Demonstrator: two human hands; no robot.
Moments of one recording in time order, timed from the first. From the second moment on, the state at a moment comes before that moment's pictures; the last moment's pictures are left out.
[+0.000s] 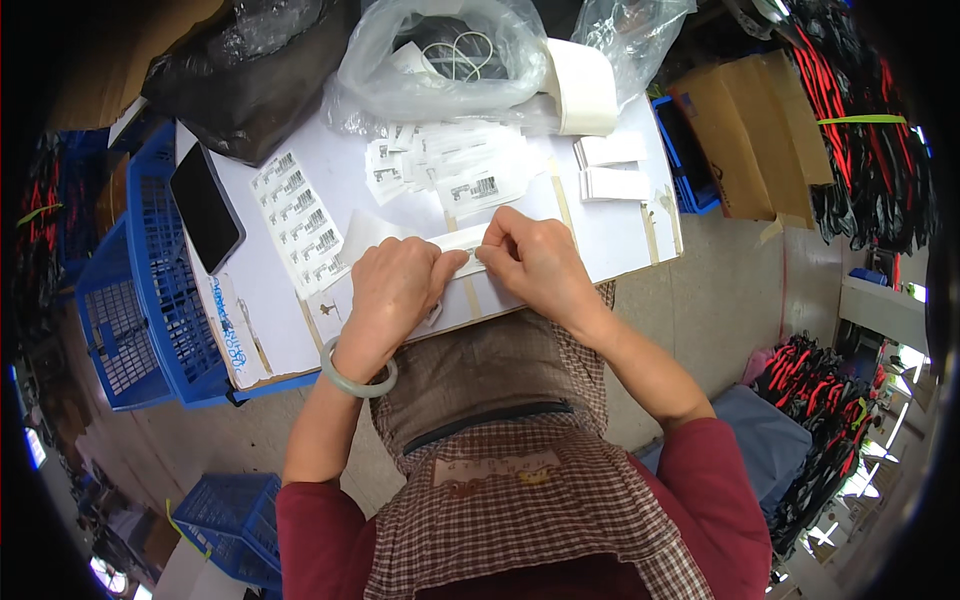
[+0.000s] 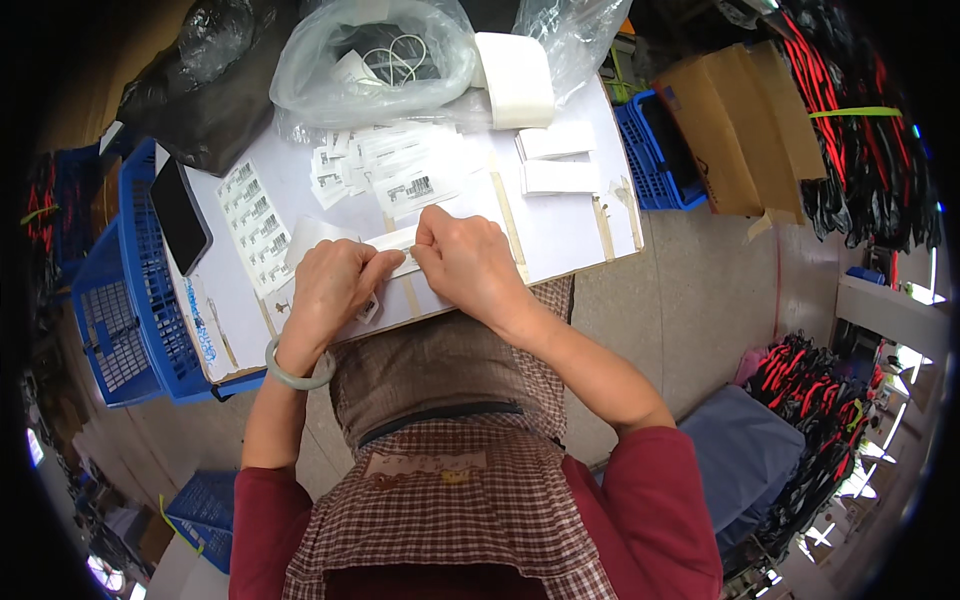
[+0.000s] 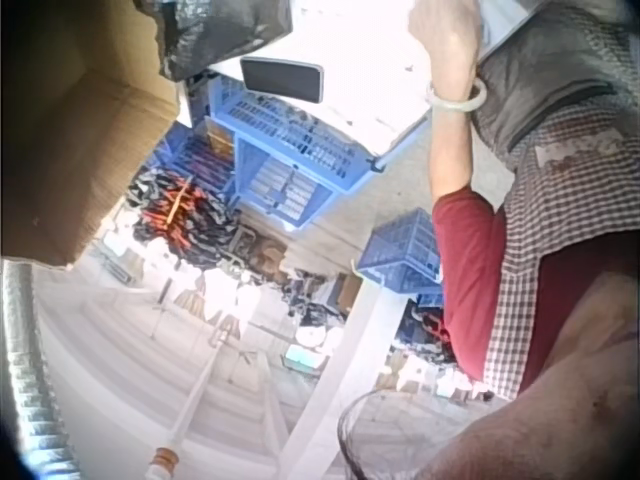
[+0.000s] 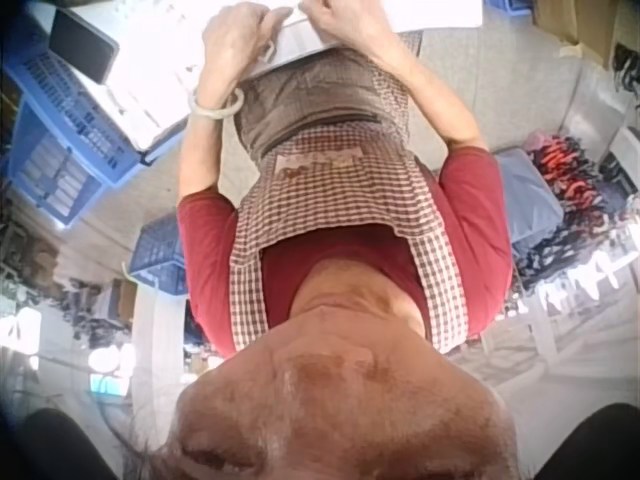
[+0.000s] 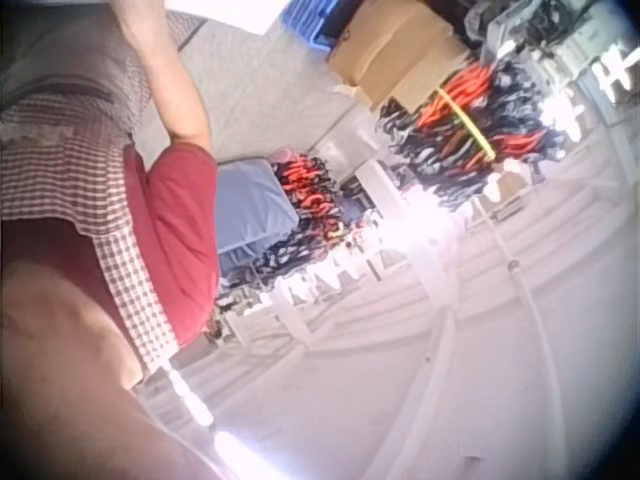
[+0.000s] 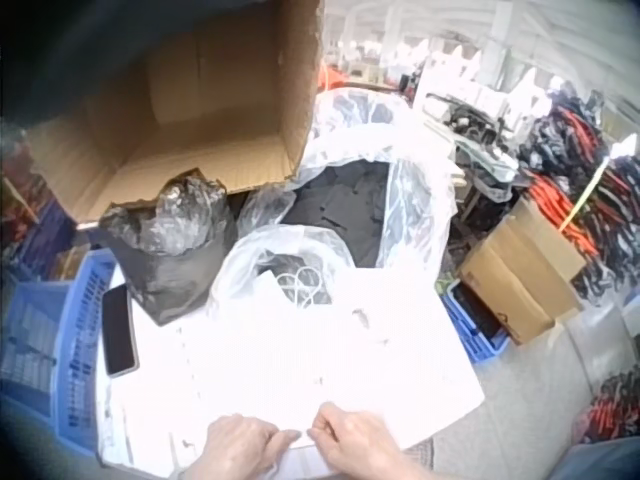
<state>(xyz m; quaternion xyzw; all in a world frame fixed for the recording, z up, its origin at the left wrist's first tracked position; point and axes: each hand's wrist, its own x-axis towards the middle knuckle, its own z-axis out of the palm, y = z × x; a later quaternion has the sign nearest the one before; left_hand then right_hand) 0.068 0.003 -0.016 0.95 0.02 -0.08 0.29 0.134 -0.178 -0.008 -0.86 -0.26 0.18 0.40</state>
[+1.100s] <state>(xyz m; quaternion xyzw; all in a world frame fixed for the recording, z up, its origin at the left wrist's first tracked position) 0.041 0.015 0.026 0.65 0.21 -0.11 0.72 0.143 -0.177 0.011 -0.72 -0.30 0.01 0.62</state>
